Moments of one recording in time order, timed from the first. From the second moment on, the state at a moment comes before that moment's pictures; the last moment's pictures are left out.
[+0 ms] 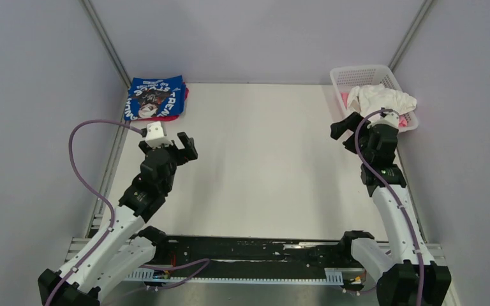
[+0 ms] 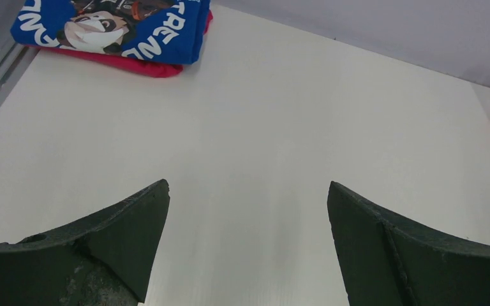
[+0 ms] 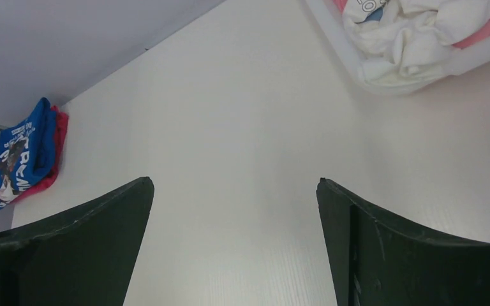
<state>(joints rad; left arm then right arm) -0.50 0.71 0.61 -0.10 -0.52 -0.37 -0.03 0.92 0.76 -0.14 -0.06 0.54</state>
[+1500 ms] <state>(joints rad) -0.50 0.87 0.63 -0.07 -0.56 -0.40 -0.29 2.28 2.20 -0.48 0.14 0.20</state>
